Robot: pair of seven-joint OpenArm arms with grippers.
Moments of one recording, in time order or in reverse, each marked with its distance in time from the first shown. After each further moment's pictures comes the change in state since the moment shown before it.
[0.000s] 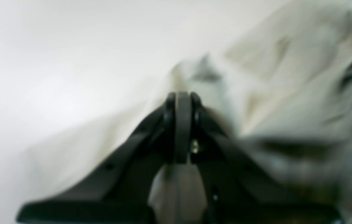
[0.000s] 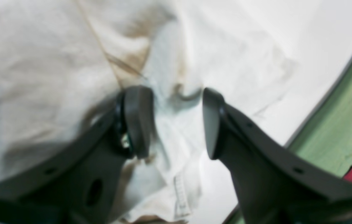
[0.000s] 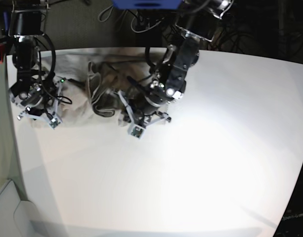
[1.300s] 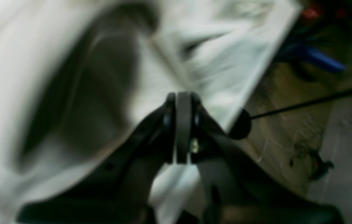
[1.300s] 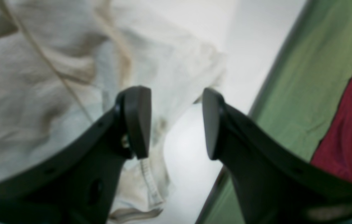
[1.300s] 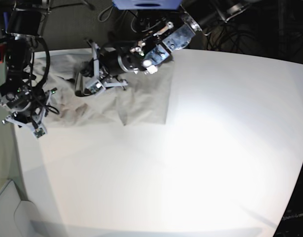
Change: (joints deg) left arm 0.9 -8.2 27.5 3.7 -16.5 -0.5 -2.2; right arm 0.5 -1.8 8.4 6.4 0.0 0.0 -0.9
